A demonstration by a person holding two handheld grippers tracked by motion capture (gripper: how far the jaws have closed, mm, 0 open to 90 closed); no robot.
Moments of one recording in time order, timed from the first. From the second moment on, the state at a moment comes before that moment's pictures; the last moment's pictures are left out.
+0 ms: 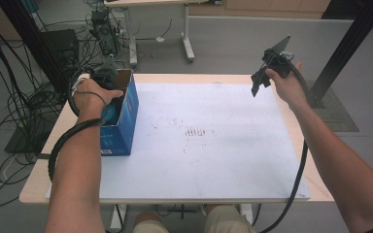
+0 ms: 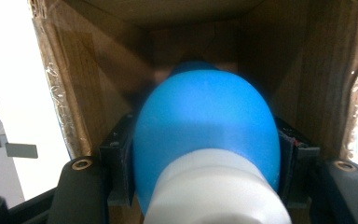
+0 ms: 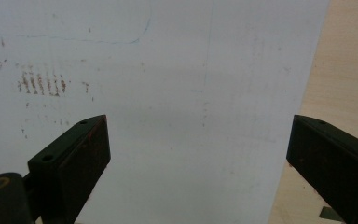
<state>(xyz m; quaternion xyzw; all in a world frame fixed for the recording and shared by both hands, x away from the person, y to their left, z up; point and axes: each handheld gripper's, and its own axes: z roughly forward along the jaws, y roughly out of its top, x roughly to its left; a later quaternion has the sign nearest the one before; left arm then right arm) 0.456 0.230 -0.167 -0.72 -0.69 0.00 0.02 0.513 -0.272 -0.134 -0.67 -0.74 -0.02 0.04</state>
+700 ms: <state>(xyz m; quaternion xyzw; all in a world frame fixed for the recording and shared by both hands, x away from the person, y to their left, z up) 0.455 0.233 -0.168 -0.72 -0.70 0.00 0.01 0.511 -0.274 -0.133 -0.67 -0.74 -0.02 0.04</state>
